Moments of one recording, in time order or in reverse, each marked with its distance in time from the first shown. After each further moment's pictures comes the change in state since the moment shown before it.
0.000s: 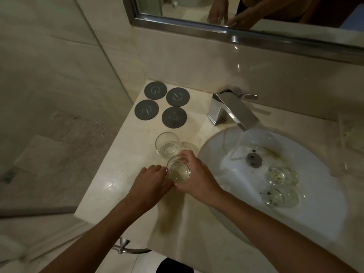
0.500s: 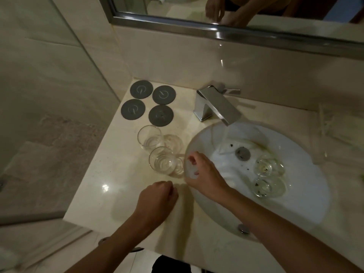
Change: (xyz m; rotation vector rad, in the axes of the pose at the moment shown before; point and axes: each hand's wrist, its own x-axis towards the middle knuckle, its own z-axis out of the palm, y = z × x) left_hand -0.020 0.068 0.007 -0.132 -0.089 -0.188; right_hand -0.018 0.034 -0.031 -0.147 0.005 0.104
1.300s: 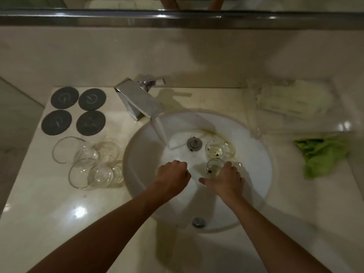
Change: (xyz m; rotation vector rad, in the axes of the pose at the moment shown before) left_hand 0.106 0.158 0.090 0.250 -0.189 0.287; right_hand -0.078 0.162 -0.071 -0.185 0.289 0.898
